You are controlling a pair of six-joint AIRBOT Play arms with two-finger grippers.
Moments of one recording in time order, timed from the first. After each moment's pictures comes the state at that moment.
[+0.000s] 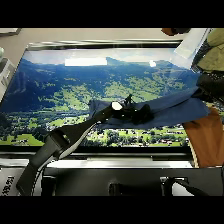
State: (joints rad) left arm -0.78 -2.23 1.90 0.22 -0.73 -1.70; right arm -0.32 -1.27 1.64 1.90 -1.65 -1.39
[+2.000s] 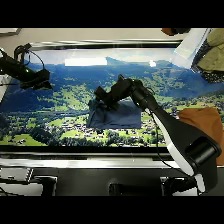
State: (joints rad) left arm 0.02 -1.60 1.93 1.24 -1.68 -1.70; right arm 0.55 -1.72 1.64 2.17 -0.97 -0.87
